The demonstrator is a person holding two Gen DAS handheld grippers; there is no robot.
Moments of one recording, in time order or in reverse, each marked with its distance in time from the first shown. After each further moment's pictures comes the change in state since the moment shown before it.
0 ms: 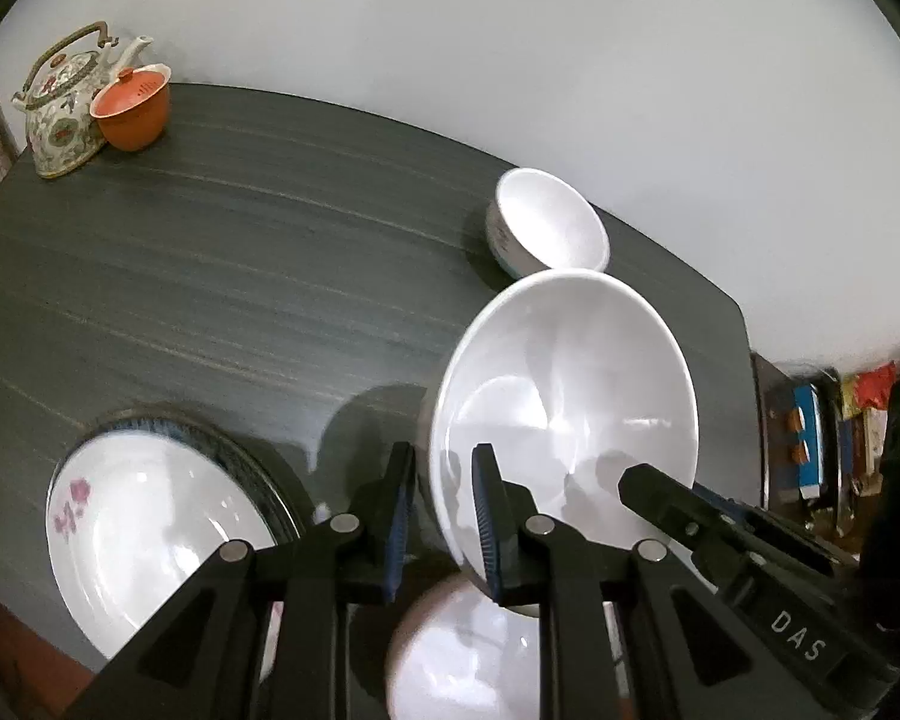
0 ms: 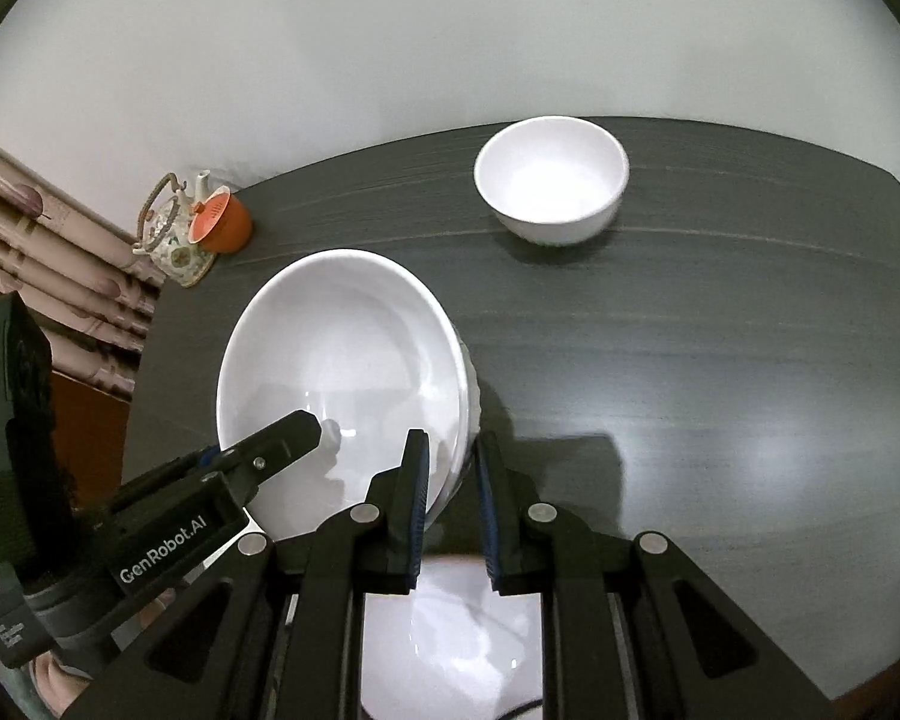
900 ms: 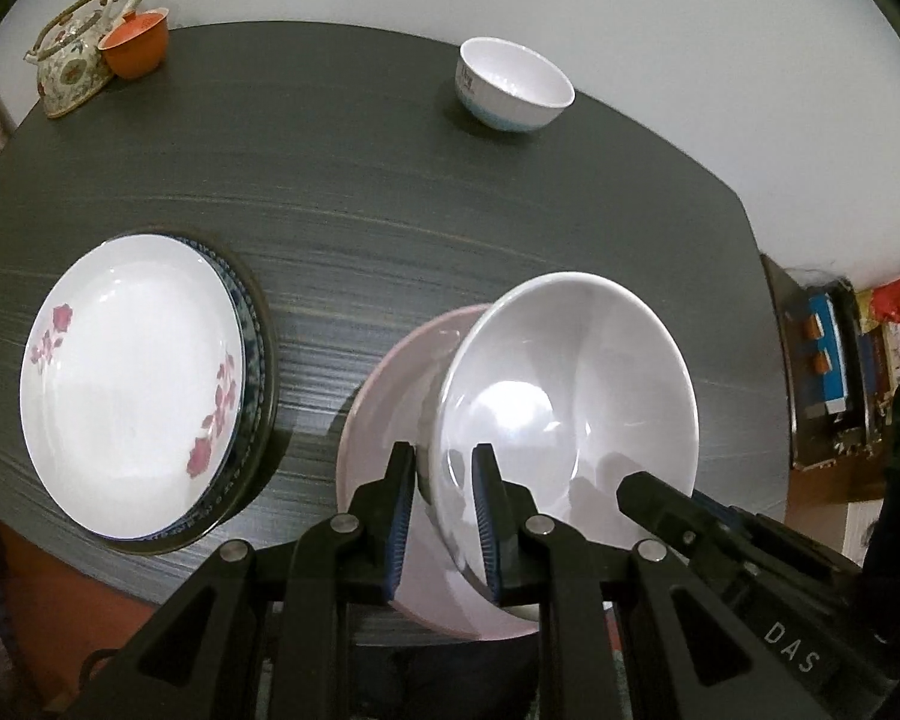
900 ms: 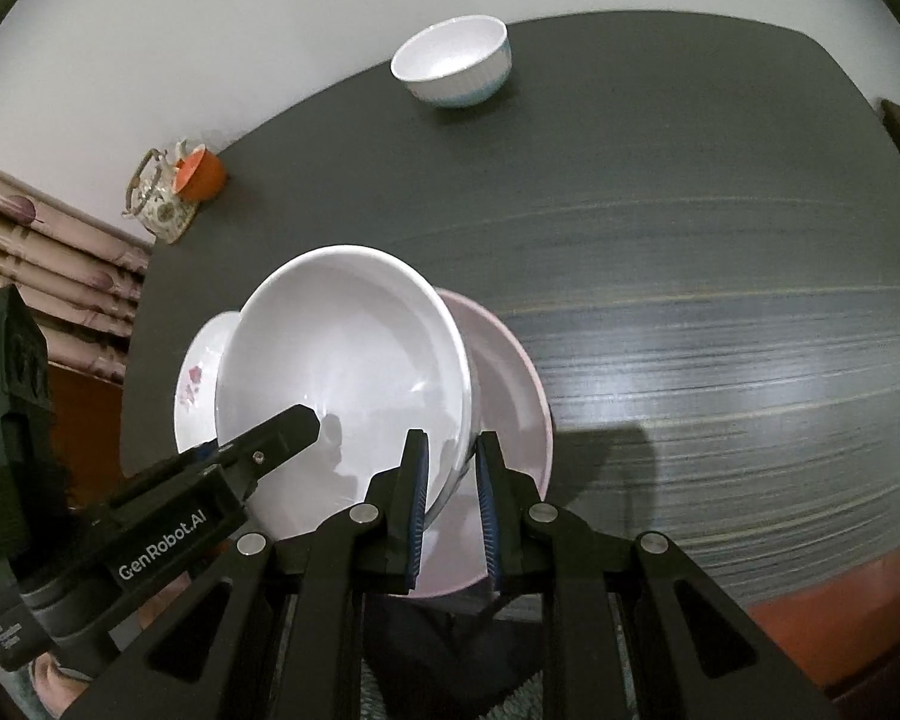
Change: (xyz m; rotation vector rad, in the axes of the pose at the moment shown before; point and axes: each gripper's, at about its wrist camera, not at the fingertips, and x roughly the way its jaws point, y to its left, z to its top) left arm 0.003 -0.018 -0.111 0.078 0.099 0.065; right arm -0.010 -0.049 -0.132 0.127 0.042 0.003
